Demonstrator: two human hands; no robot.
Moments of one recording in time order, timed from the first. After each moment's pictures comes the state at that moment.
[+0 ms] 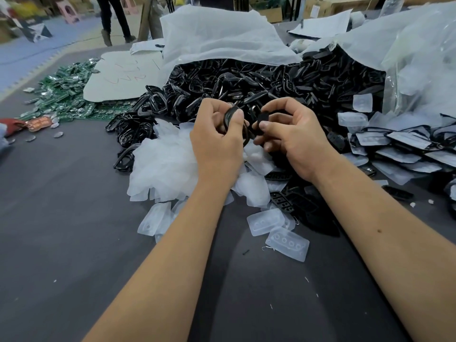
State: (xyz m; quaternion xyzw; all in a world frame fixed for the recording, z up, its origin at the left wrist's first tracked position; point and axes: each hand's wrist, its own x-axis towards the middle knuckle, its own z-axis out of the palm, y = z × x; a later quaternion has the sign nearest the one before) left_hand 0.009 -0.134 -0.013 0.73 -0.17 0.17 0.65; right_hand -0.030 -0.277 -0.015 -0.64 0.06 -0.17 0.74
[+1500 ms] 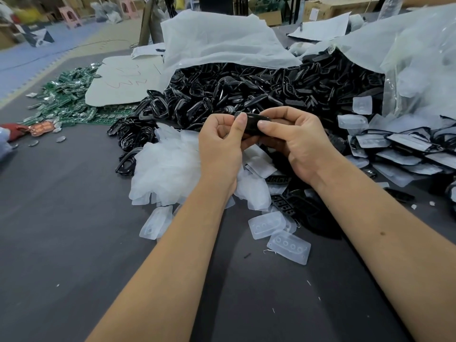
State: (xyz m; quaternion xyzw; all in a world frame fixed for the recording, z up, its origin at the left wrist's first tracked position) left_hand 0.017 -0.142 -0.022 0.59 -0.11 -0.02 0.80; right_hand -0.030 -0.276 -0.015 -0.60 0.08 -0.17 0.78
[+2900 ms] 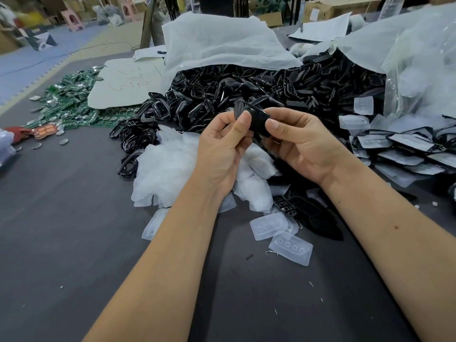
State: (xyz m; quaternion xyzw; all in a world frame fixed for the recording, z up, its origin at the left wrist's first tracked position) left_hand 0.017 -0.130 -0.013 0.49 -0.16 -0.15 0.85; right_hand -0.037 -0.285 -0.011 -0.51 -0.04 -0.07 0.86
